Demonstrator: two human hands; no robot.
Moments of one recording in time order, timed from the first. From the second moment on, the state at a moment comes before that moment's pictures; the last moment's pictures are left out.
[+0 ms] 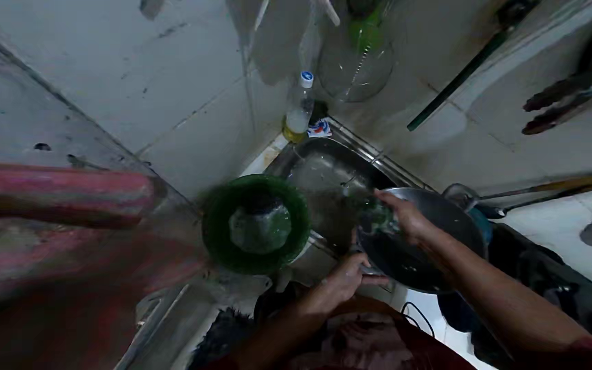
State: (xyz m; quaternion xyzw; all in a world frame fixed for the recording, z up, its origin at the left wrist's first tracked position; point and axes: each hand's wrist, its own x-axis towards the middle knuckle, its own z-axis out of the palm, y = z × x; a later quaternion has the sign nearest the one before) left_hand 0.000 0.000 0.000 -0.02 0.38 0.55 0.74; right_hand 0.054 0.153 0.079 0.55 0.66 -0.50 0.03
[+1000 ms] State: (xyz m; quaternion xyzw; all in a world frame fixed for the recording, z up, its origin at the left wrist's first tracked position) left_hand 0.015 0.004 0.038 0.12 0.48 0.52 0.69; right_hand 0.106 0.155 -0.032 0.50 0.82 -0.26 -0.08
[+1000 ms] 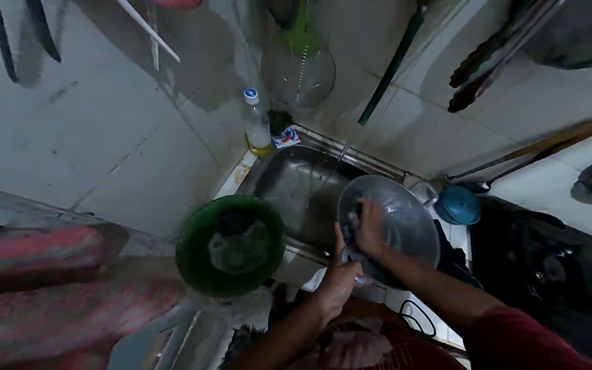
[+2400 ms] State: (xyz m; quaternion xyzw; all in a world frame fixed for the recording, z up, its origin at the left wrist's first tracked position) left_hand -0.002 -0.033 0.033 0.08 0.54 0.55 0.63; right_hand 0.134 0.181 0.000 0.49 0.79 -0.34 0.11
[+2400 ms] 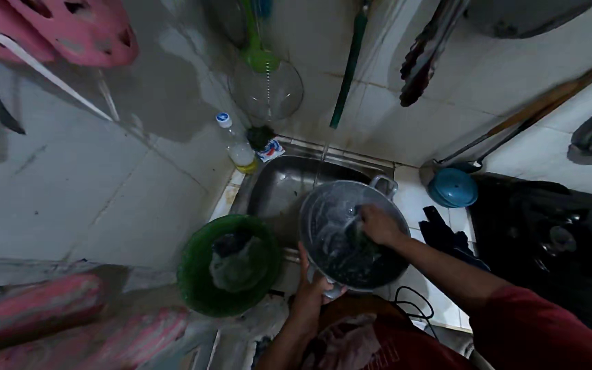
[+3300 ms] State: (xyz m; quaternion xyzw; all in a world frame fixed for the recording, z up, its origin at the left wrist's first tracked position) left_hand 0.000 -0.023 0.039 0.17 0.57 0.54 0.60; right_hand 0.131 0.106 -0.008 0.29 0.79 -0.54 0.03
